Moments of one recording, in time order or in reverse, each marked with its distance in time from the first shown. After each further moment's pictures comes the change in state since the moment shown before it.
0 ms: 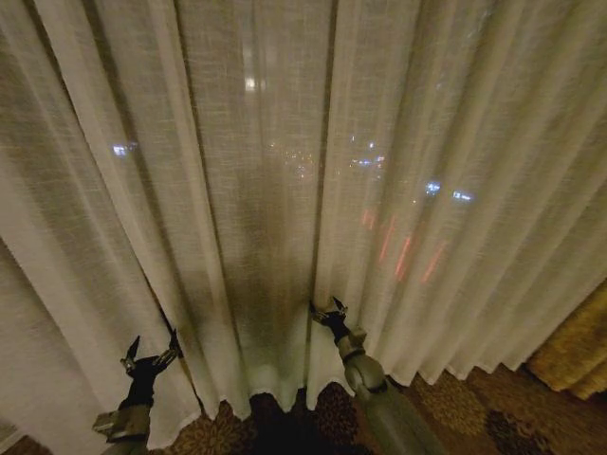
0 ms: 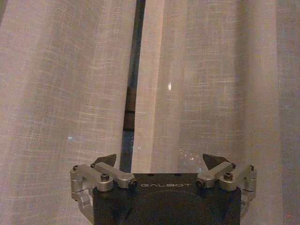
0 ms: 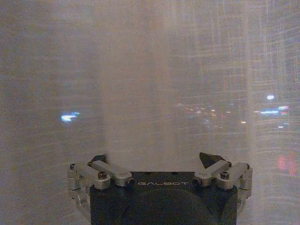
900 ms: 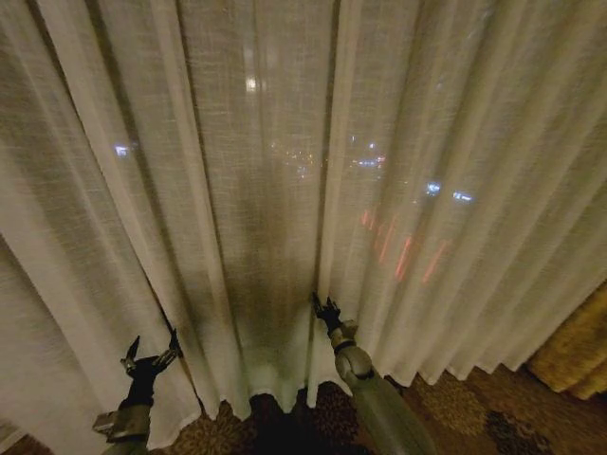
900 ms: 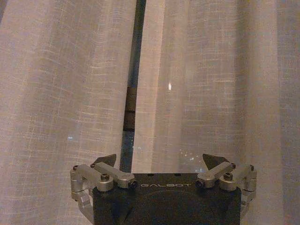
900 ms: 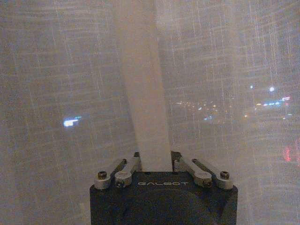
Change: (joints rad) left arm 0.000 0.000 0.000 0.000 0.000 0.000 0.000; right arm 0.003 0.025 0.010 -0.040 0.045 0.030 -0.040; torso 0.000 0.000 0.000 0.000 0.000
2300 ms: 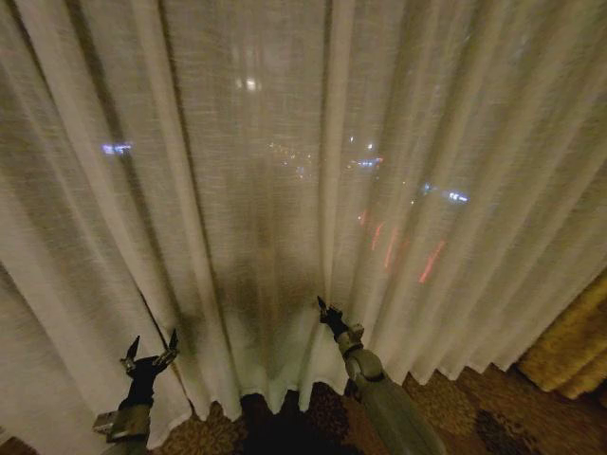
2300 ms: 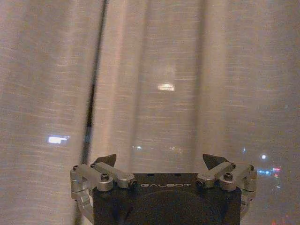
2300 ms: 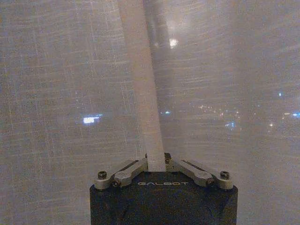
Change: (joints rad) left arm 0.000 0.000 0.000 0.000 0.000 0.000 0.000; right arm 0.007 -0.033 0.033 -0.054 -0.016 0.047 -0.168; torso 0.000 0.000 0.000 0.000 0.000
